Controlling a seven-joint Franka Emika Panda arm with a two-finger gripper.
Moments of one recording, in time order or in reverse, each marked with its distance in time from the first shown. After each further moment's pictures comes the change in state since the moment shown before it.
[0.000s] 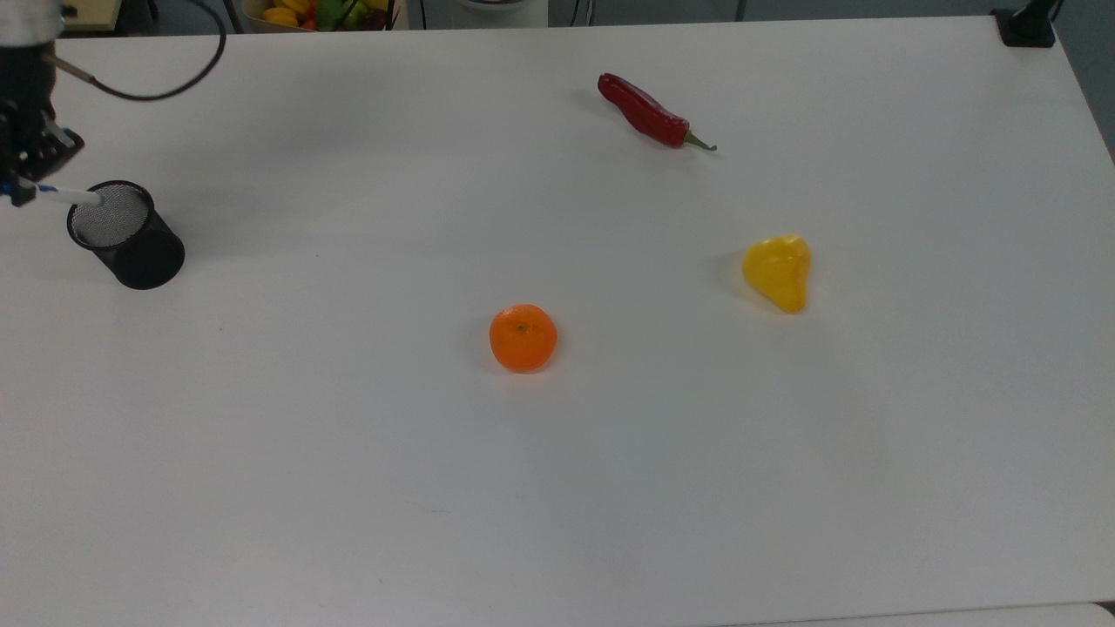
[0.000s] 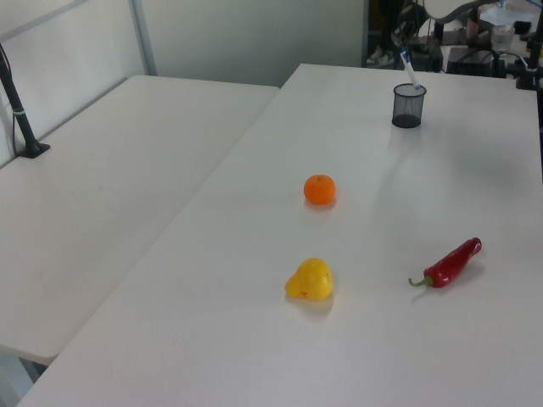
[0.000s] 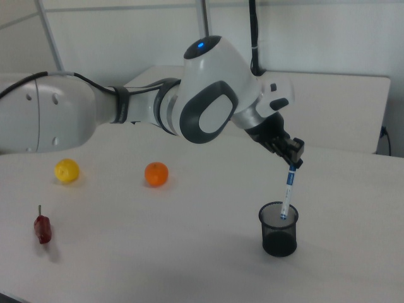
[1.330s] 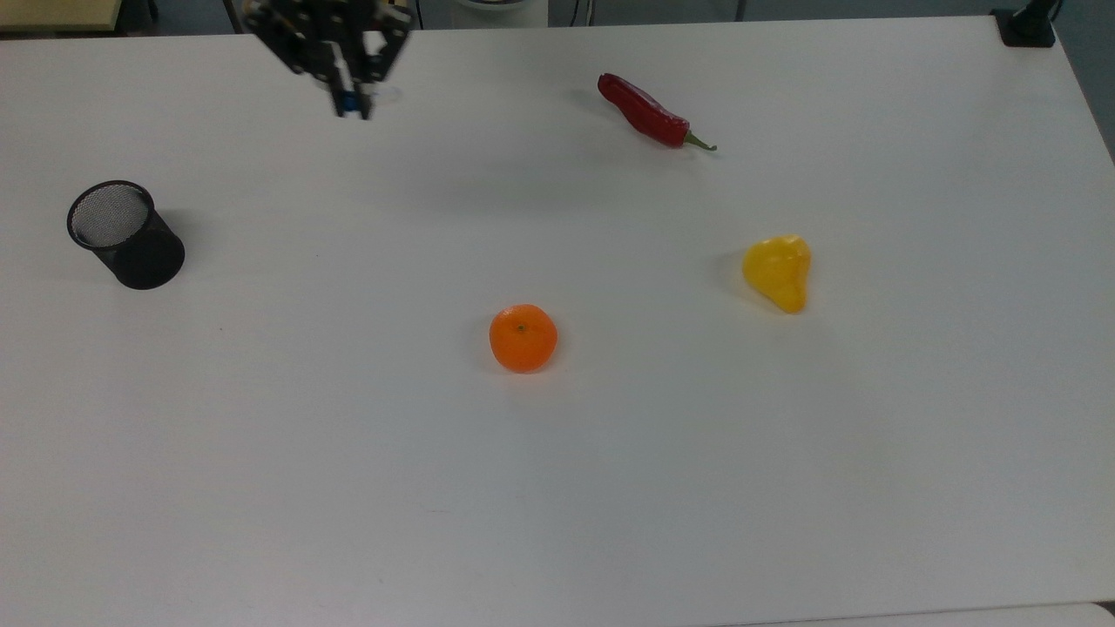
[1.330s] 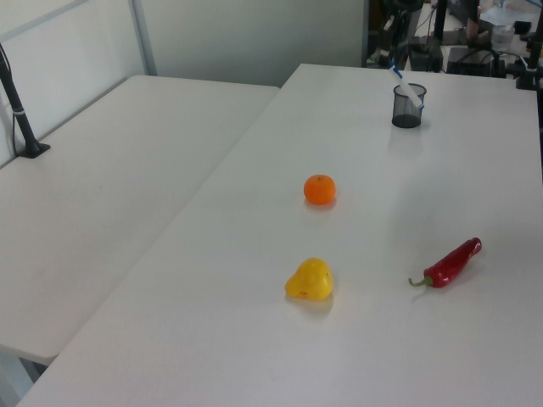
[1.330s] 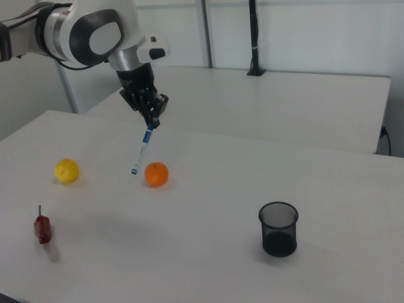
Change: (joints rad) arm 0.353 -0.256 0.056 -0.037 0.190 -0.555 0.012
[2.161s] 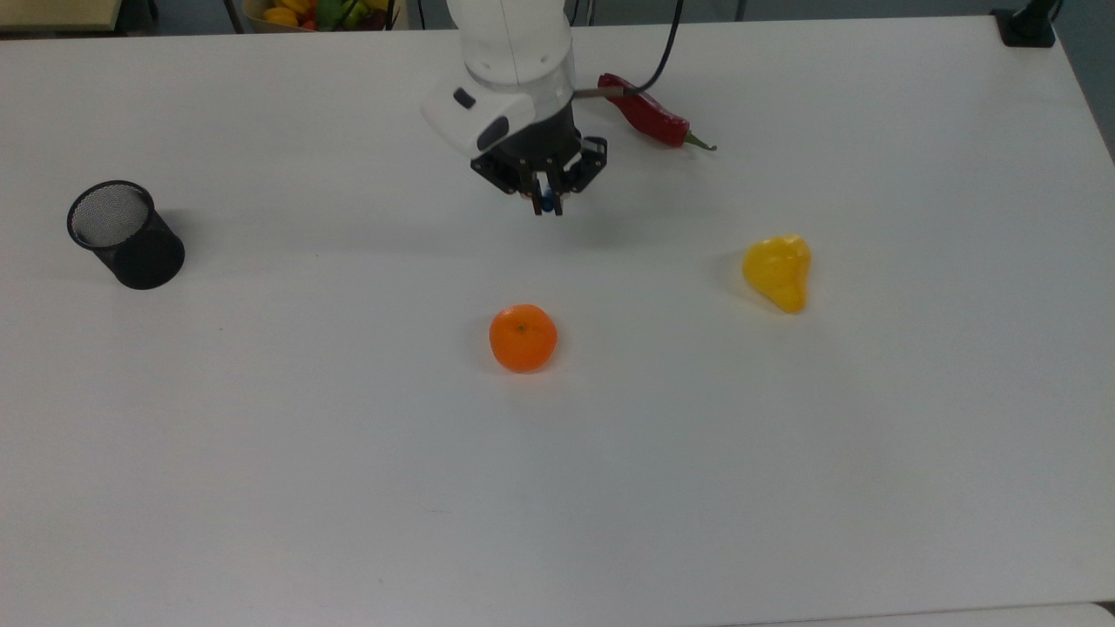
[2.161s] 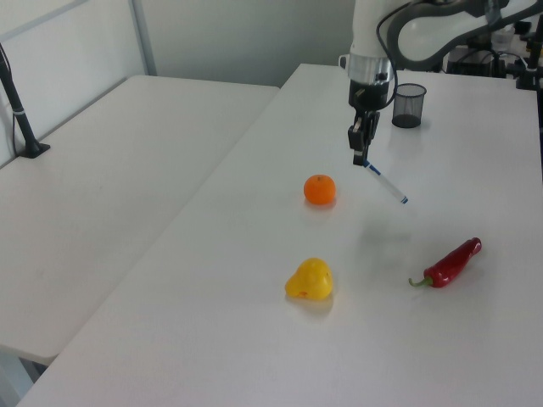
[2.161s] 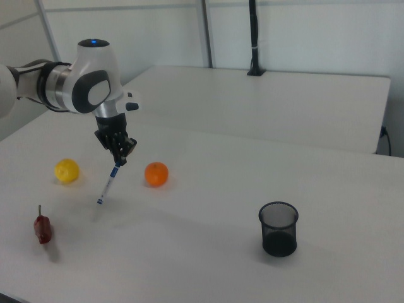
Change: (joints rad) arm 0.115 0.172 0.120 -0.125 0.054 0.159 0.137
